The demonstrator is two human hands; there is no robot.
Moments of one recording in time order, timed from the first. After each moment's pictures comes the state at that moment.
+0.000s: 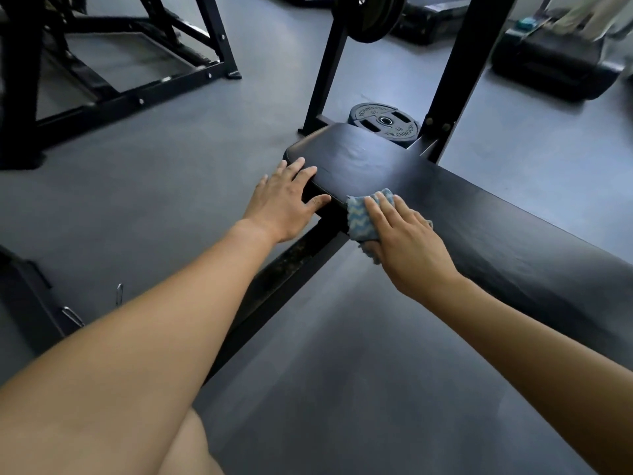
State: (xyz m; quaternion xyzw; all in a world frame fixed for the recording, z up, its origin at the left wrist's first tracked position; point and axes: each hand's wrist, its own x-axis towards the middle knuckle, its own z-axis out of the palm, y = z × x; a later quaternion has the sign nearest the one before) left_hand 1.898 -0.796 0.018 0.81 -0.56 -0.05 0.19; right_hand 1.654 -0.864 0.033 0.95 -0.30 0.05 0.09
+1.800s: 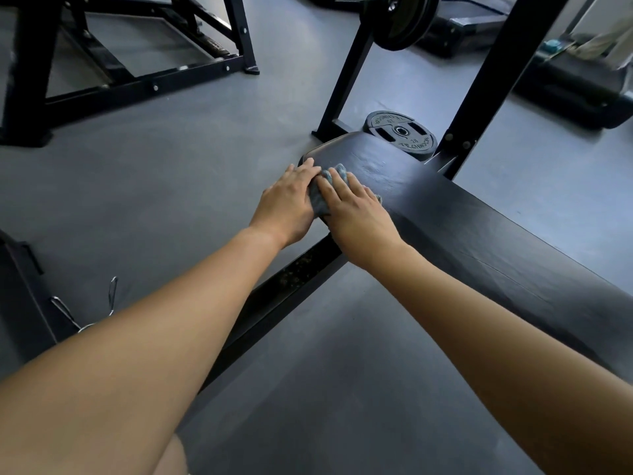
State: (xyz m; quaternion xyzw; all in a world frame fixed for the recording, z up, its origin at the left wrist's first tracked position) left_hand 1.915 -0.807 0.007 0.78 -0.50 -0.11 0.35; right_hand 1.777 -0.888 0.028 0.97 -0.23 0.07 0.06
